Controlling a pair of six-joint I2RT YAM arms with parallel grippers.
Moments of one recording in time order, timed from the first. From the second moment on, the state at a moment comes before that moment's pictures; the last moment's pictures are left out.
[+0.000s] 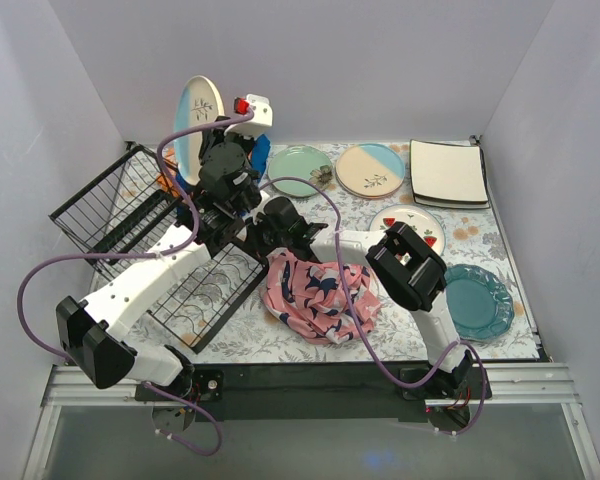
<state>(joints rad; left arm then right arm) -0.70 1.37 1.38 0.20 -1.02 0.68 0.90 2.15 1.45 0.18 -0.24 0.29</state>
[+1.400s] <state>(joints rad) -0.73 1.32 1.22 0.15 -0.84 0.57 0.86 2.05 1.31 0.14 -0.26 0.37</state>
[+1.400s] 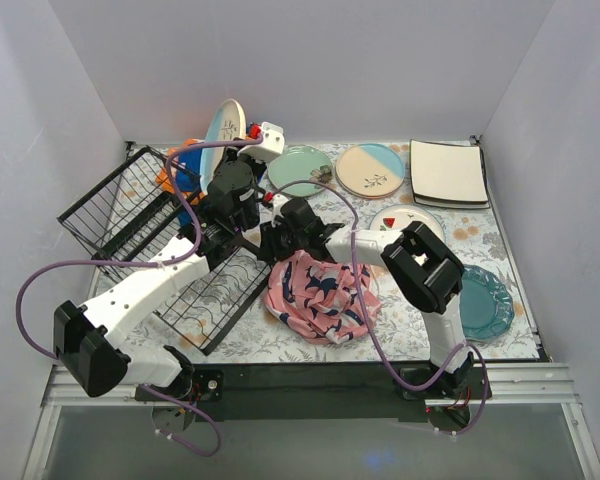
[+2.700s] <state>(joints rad) -0.92 1.83 0.86 1.12 -0.51 1.38 0.16 1.57 1.14 0.15 -0.84 0.65</state>
